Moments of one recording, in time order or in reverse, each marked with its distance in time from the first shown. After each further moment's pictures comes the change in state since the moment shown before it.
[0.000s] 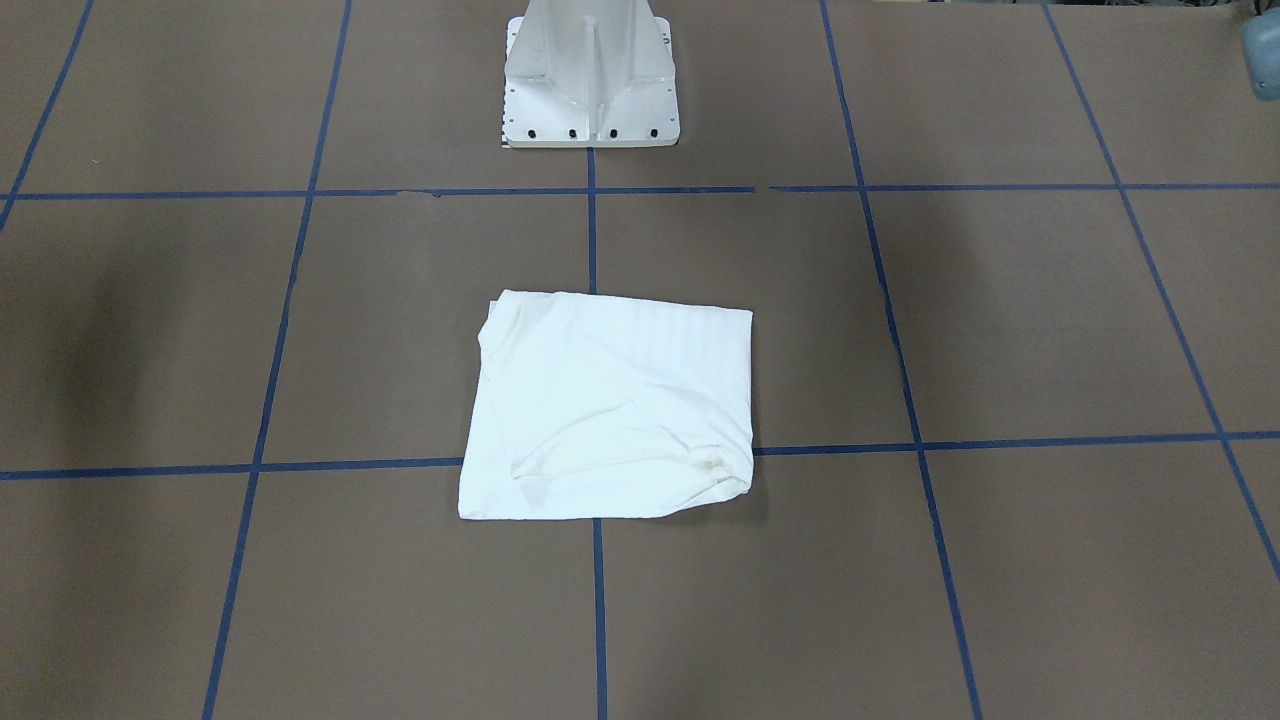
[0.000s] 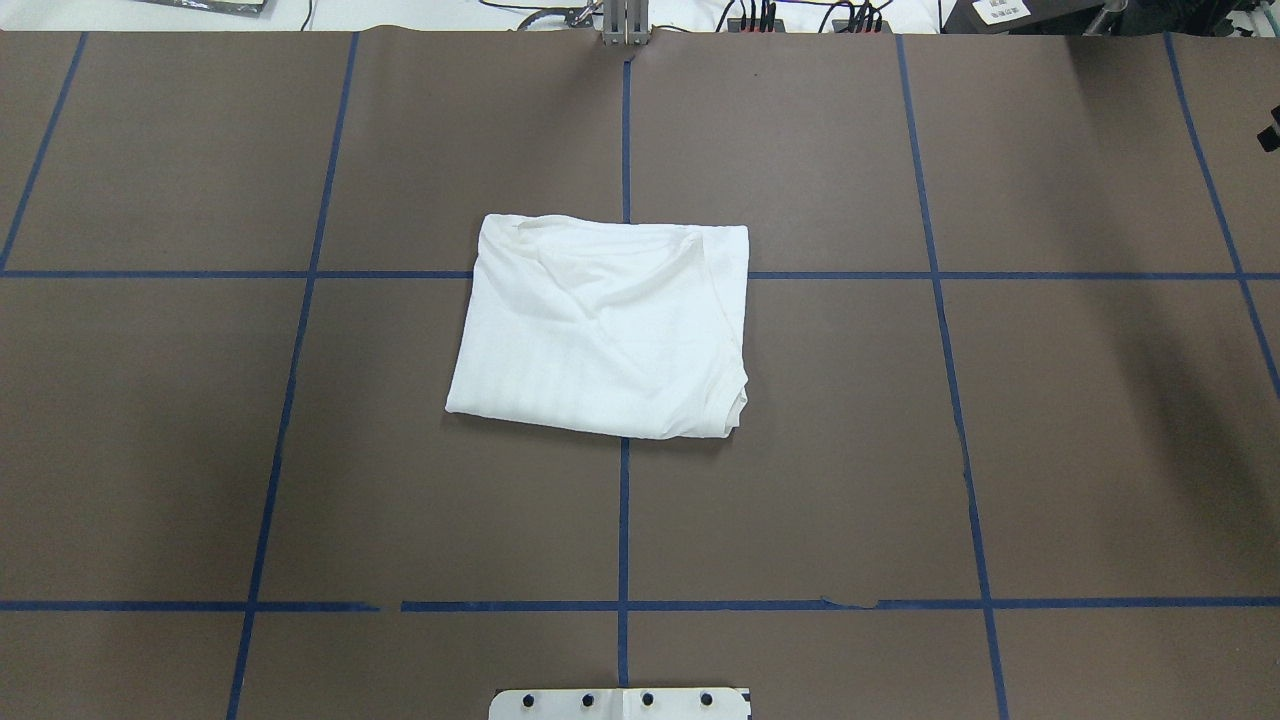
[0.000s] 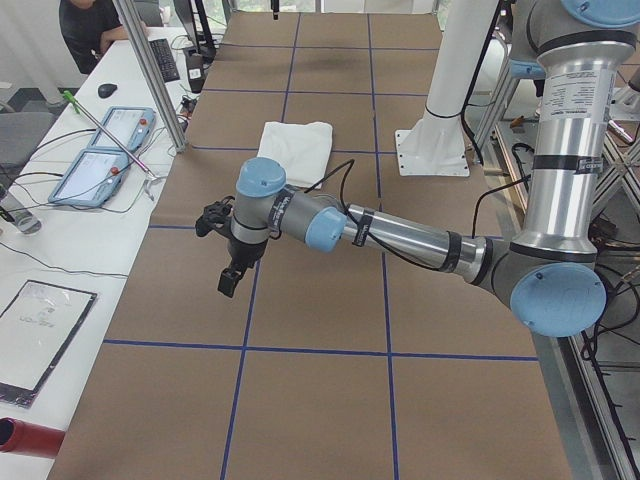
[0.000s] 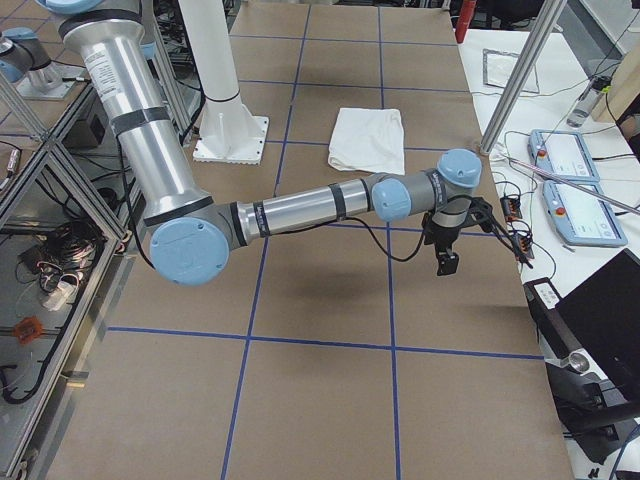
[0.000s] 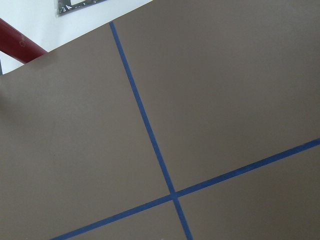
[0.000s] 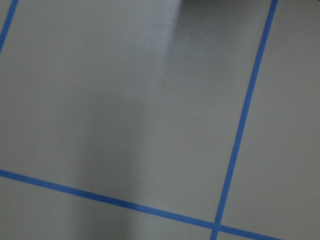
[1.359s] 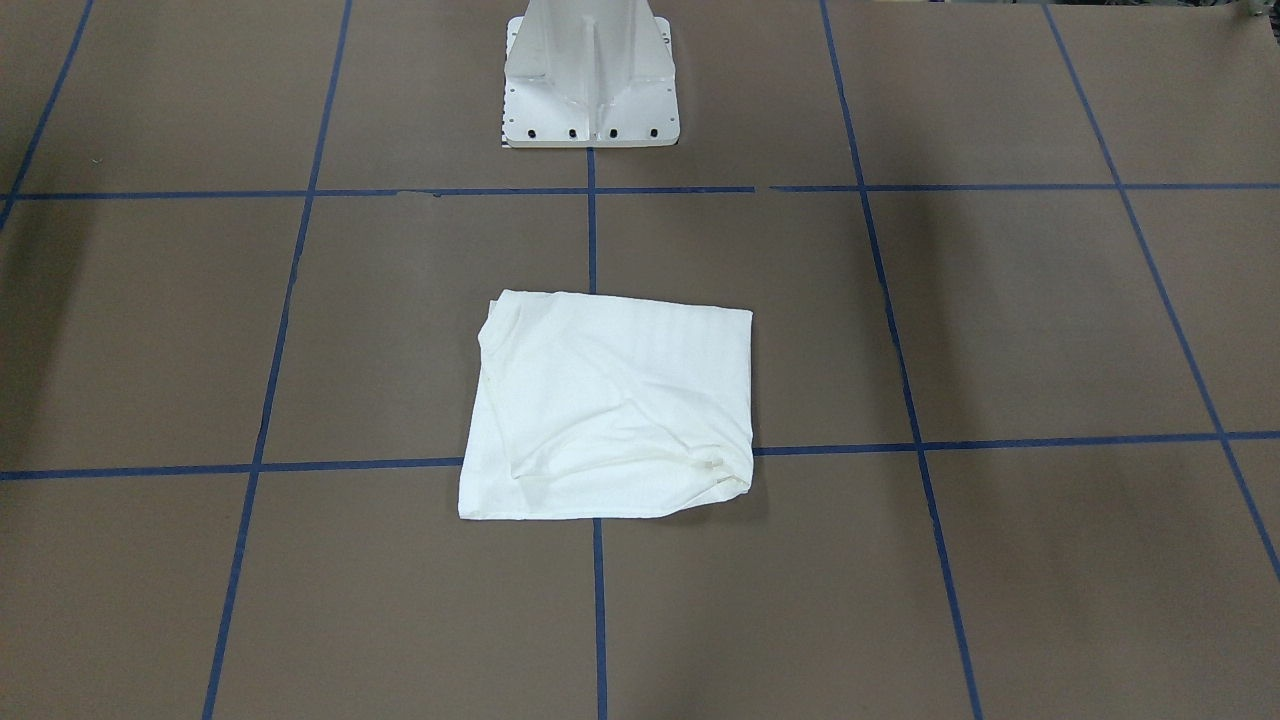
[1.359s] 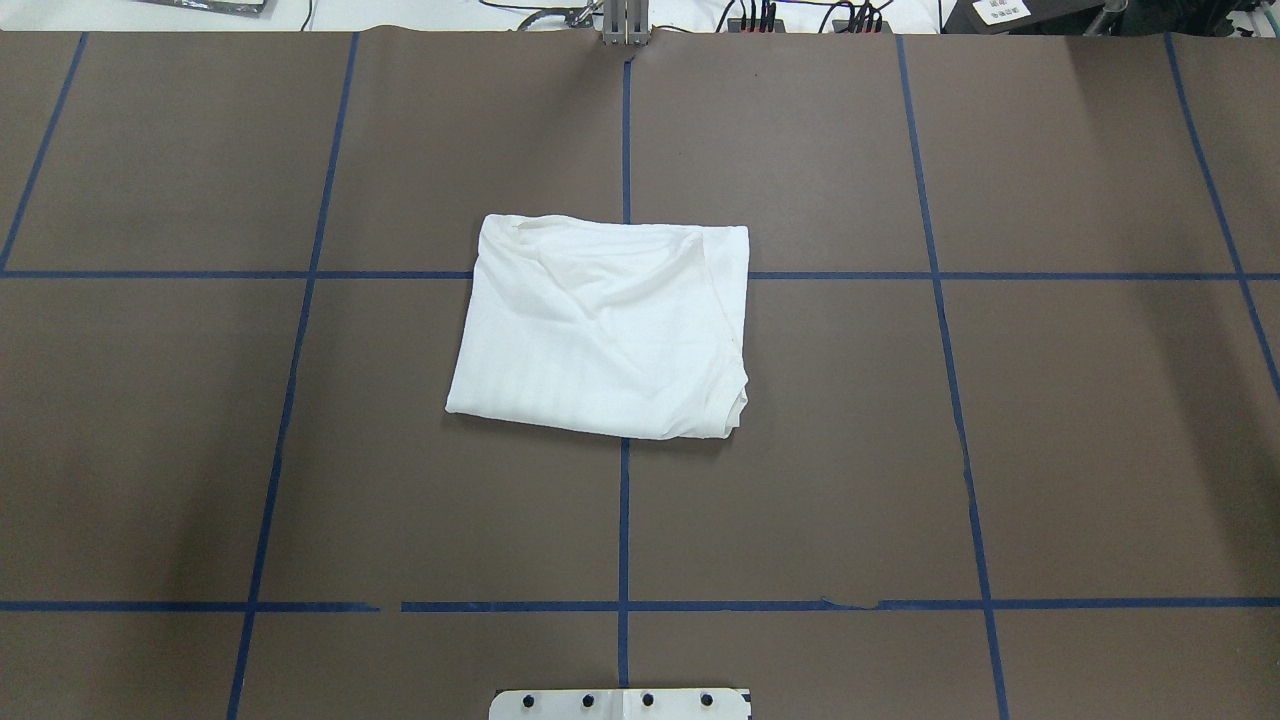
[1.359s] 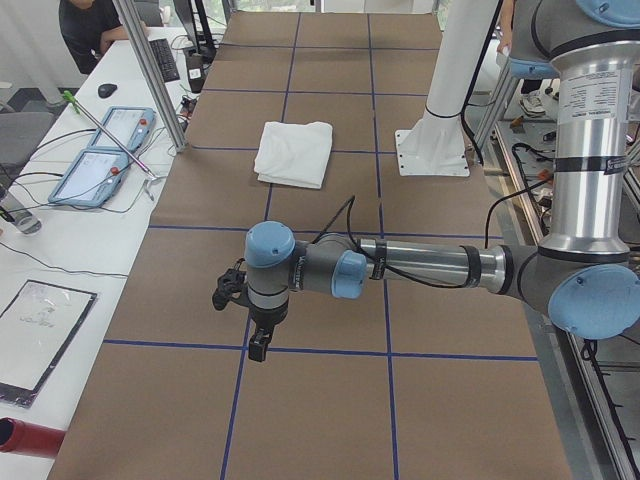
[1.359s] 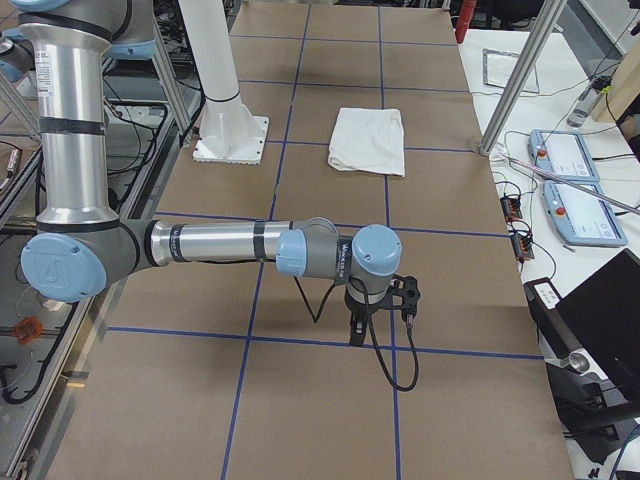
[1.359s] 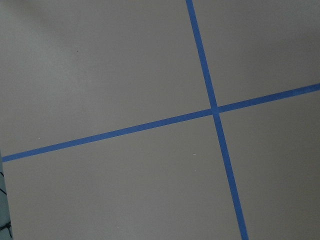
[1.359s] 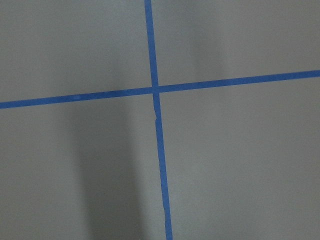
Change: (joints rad) left arm -0.052 0.091 0.034 0.146 -0.042 0.031; right arm 0.134 -0.316 0.219 -0.152 0.076 0.076
